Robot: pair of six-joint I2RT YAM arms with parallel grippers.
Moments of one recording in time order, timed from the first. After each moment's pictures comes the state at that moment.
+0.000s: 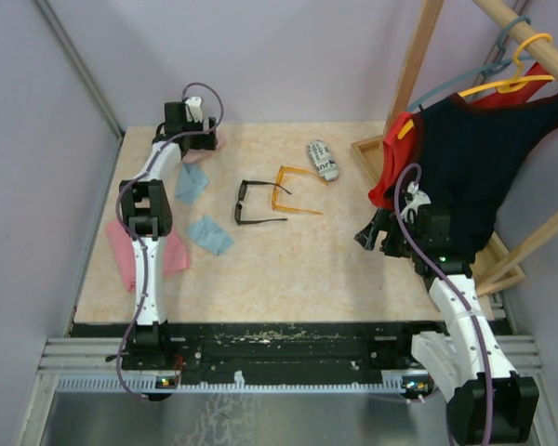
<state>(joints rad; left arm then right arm) -0.04 2.59 2.28 -0.25 0.12 0.09 0.04 0.83 0.62 -0.45 -0.37 0.36</state>
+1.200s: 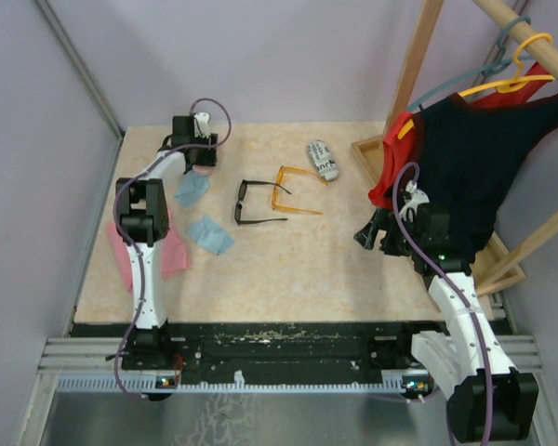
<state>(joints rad) -0.07 2.43 1.96 -0.20 0.09 0.10 0.04 0.85 0.62 -0.43 -0.39 0.34</state>
